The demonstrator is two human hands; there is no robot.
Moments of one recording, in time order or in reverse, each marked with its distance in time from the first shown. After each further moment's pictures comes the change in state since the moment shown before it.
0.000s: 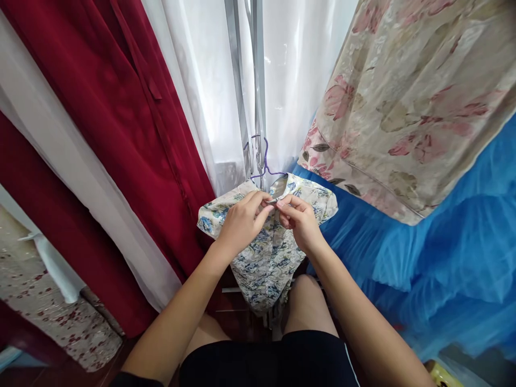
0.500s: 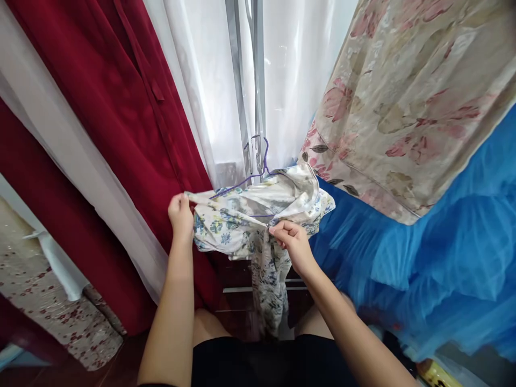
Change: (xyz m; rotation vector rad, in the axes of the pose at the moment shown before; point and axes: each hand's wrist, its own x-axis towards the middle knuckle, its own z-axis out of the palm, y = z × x) left_hand -0.033 -0.135 -0.044 -0.653 0.854 -0.878; right_hand -0.041 0.041 0.001 -0.127 0.086 0.075
